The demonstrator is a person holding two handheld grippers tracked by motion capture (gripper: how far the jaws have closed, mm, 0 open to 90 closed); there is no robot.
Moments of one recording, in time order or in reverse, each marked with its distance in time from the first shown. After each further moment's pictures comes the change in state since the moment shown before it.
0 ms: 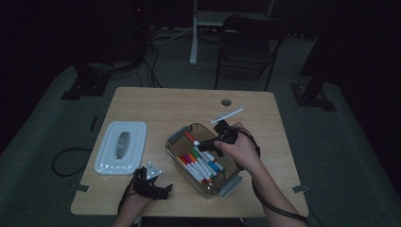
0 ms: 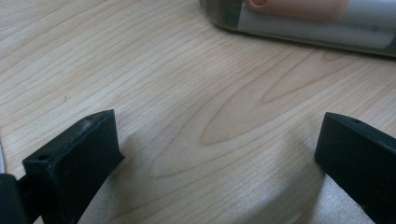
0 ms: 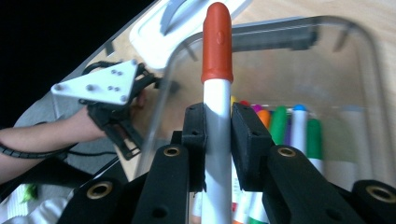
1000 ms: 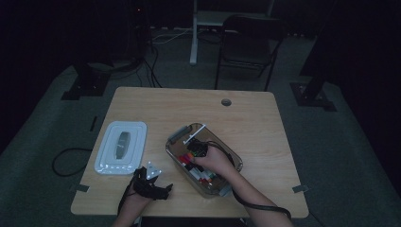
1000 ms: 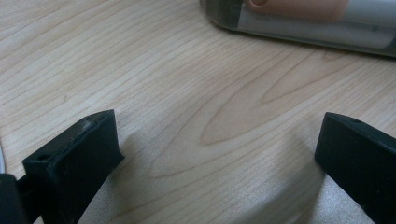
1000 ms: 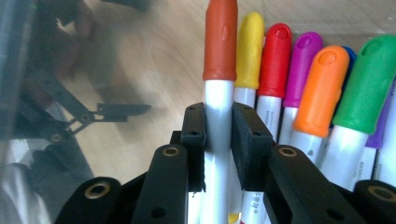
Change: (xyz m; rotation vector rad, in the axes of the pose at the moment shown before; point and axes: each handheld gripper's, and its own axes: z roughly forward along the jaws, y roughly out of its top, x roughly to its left) left arm 0.000 0.000 0.000 -0.002 0.001 -0.001; right arm -0.009 -0.018 0.118 0.354 -0.025 0.020
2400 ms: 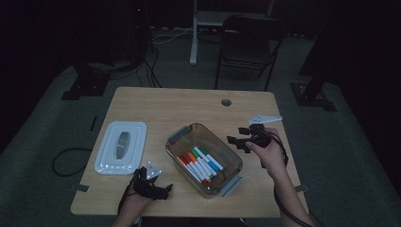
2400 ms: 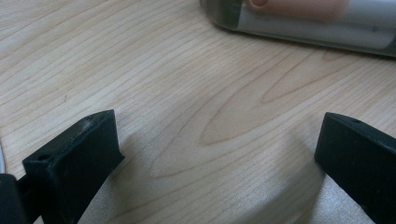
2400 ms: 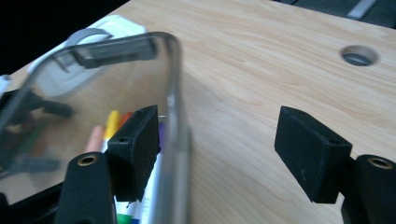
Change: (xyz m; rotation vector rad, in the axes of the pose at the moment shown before) left arm 0.000 0.000 0.000 0.001 0.000 0.000; right arm -0.071 -0.095 -0.138 -0.619 -0.267 0.029
